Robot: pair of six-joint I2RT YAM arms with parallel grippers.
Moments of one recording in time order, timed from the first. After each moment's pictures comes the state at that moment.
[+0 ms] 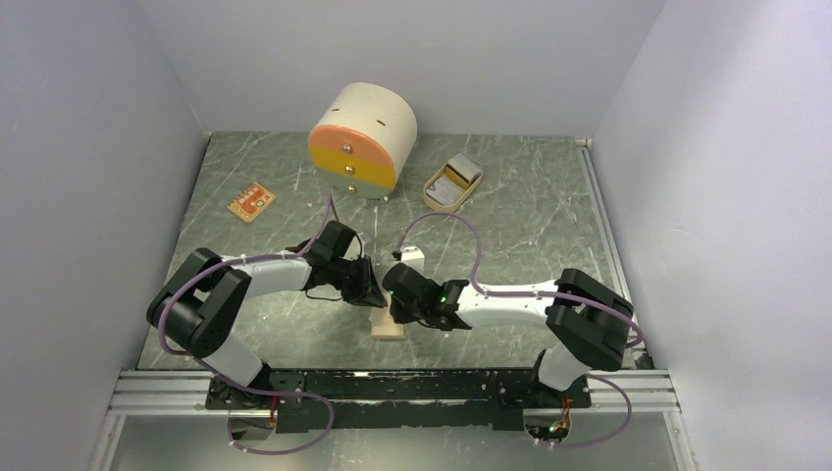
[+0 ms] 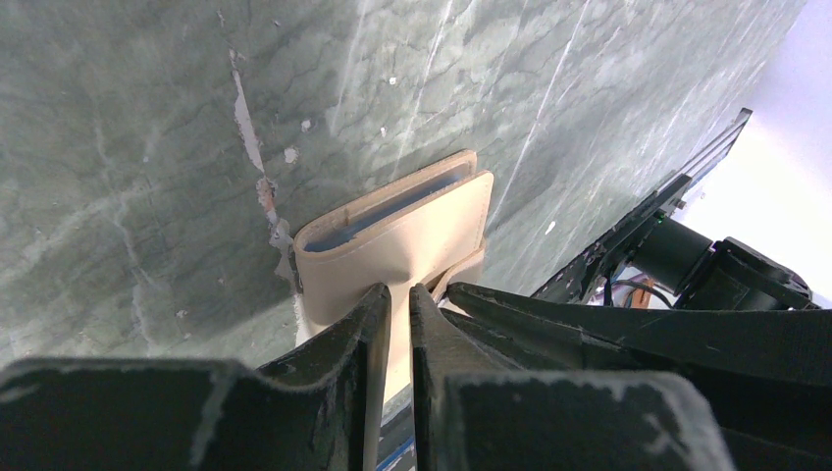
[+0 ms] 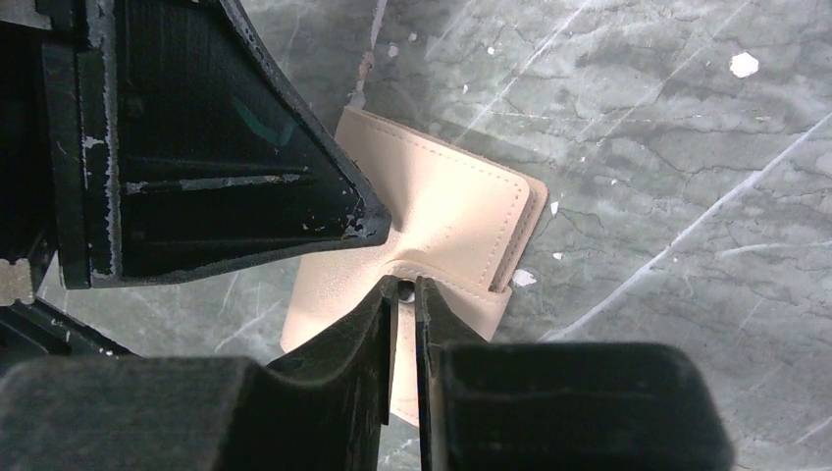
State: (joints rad) left arm -0.59 1.59 0.68 -0.10 0.51 -0.78; right arm 1.12 1.57 0.79 -0.11 0.25 0.78
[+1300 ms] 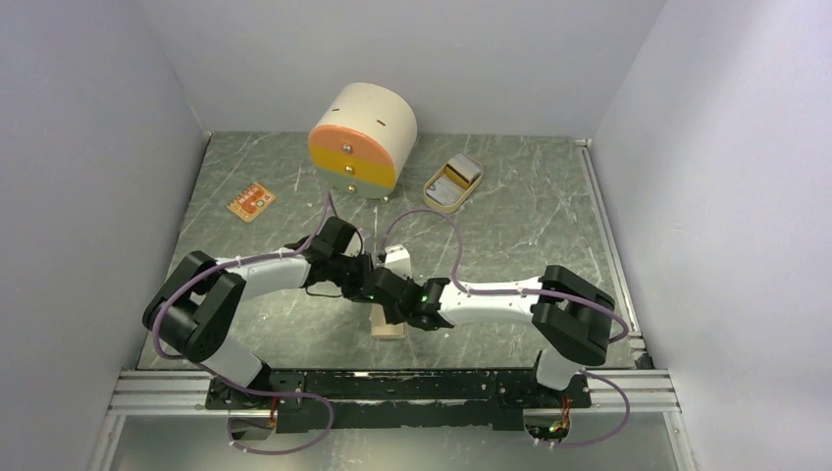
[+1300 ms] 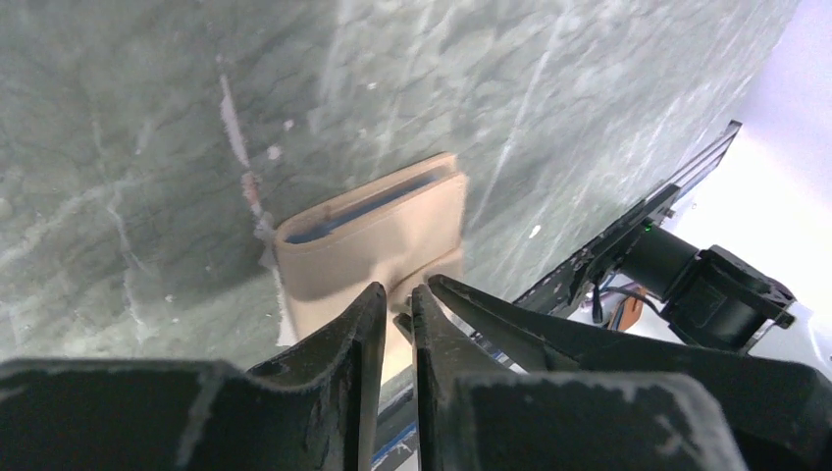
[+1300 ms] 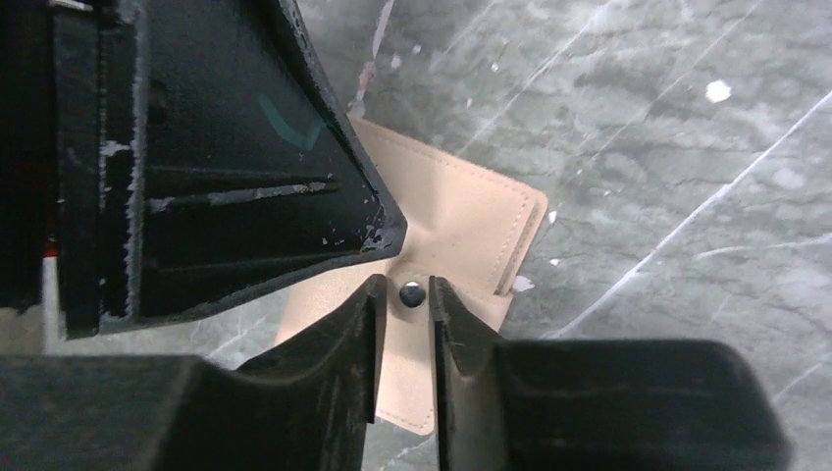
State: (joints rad) left arm -0.59 1.57 0.69 -0.13 0.50 -0.80; right arm 1.19 1.66 0.93 -0.26 0.39 0.75
